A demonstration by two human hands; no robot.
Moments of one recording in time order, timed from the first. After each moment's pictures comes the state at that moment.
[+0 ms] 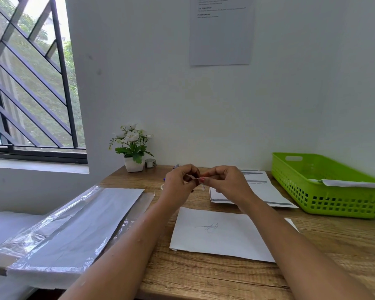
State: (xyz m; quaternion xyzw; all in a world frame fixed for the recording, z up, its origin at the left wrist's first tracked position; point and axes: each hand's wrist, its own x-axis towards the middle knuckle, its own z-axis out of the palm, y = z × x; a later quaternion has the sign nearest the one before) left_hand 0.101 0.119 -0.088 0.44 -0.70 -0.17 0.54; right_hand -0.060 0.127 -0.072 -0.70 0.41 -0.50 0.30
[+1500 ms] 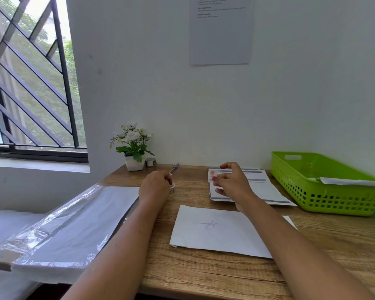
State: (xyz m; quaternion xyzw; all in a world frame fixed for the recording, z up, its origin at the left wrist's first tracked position) left_hand 0.145 0.099 -0.100 0.68 -0.62 -0.02 0.39; right_hand -0.061 0.113 -0.081 -0.55 0.50 -0.55 0.39
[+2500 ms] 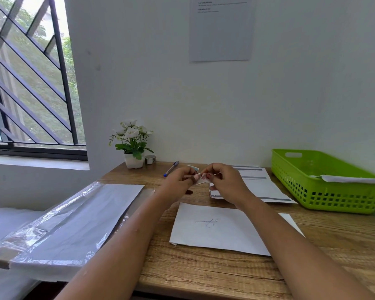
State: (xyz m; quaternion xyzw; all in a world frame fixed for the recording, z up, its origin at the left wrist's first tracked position) left_hand 0.107 0.109 -0.094 0.45 -0.68 -0.36 0.46; right_hand -0.055 0.123 -0.079 -0.72 0.43 -0.48 0.25
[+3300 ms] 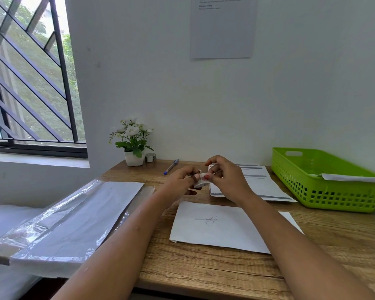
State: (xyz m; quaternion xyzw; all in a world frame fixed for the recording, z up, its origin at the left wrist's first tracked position) left_hand 0.104 0.113 -0.096 0.42 -0.67 -0.41 0.45; right_hand -0.059 0.124 -0.077 -0.74 0.45 -0.47 0.18
